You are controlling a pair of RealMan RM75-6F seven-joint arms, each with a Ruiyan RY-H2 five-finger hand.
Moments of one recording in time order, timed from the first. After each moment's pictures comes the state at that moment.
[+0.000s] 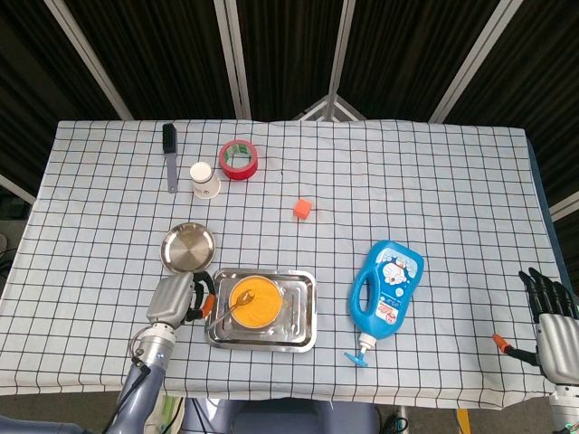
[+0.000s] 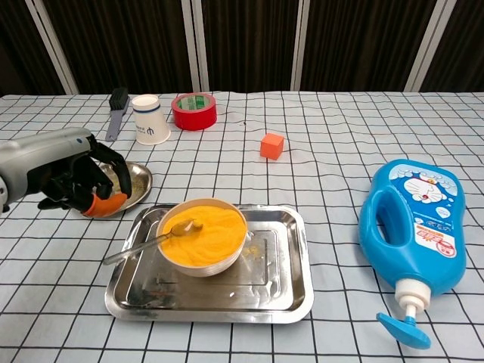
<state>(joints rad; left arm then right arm) -0.52 -1.64 -0.21 -2.07 0.75 1.43 0.67 0.00 -1.09 0.06 -1.68 -1.47 1.50 0.07</state>
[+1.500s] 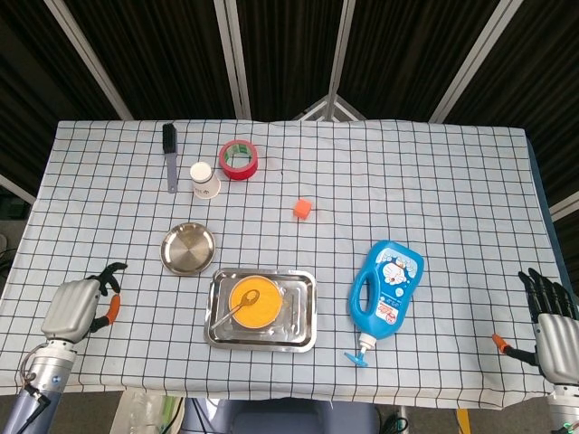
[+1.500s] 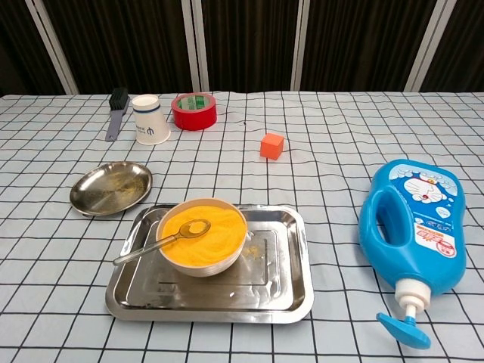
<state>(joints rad) -0.31 -1.16 0.01 -2.03 1.19 1.37 0.38 0.00 -1.09 0.06 -1.69 -1.45 1.50 0.06</state>
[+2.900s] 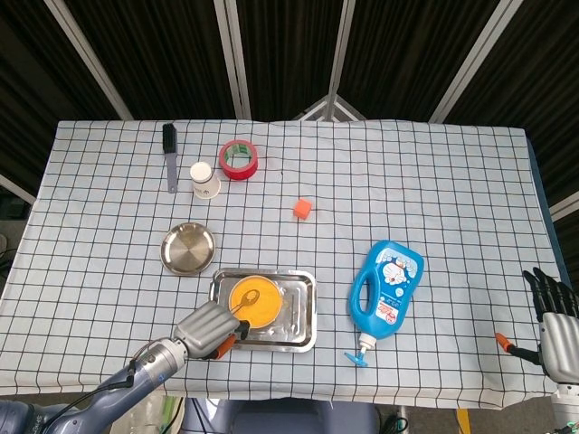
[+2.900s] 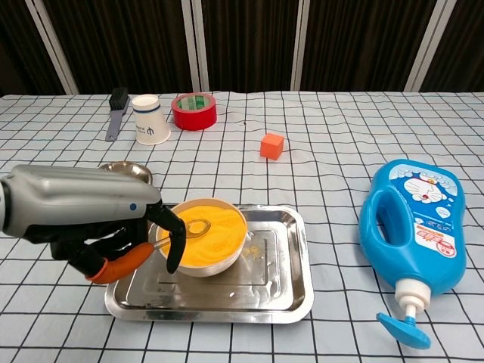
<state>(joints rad) -0.78 -1.26 -0.01 -2.16 0.93 0.84 0.71 0.00 -1.09 0.07 -1.69 -1.44 1.49 0.07</state>
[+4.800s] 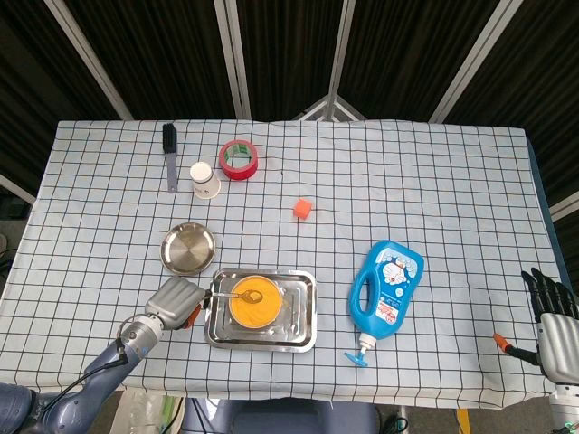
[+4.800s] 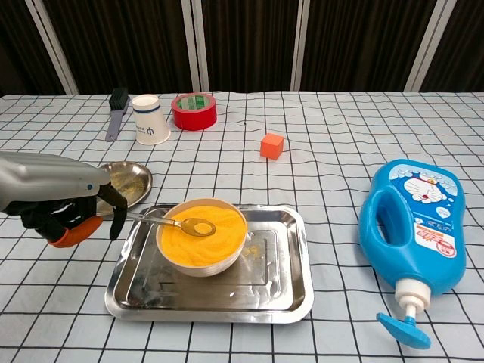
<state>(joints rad) -0.87 -1.26 0.10 -2.03 0.76 1.01 0.72 -0.01 -1.09 0.07 -1.69 -1.44 1.50 0.06</state>
